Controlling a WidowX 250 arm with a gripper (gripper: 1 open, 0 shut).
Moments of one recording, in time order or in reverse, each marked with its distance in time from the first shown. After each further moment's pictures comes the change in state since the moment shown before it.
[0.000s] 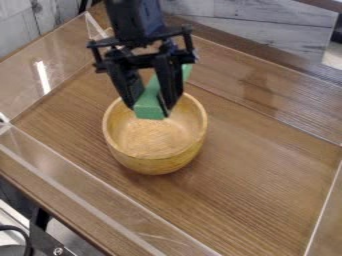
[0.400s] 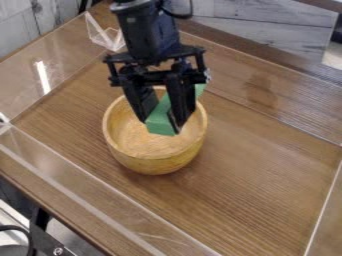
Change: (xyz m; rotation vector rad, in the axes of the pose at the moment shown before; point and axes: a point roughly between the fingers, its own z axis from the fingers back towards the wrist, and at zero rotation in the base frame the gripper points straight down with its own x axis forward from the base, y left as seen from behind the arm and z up) arm -0.002 -0.007 -0.016 -0.006 -0.004 -0.096
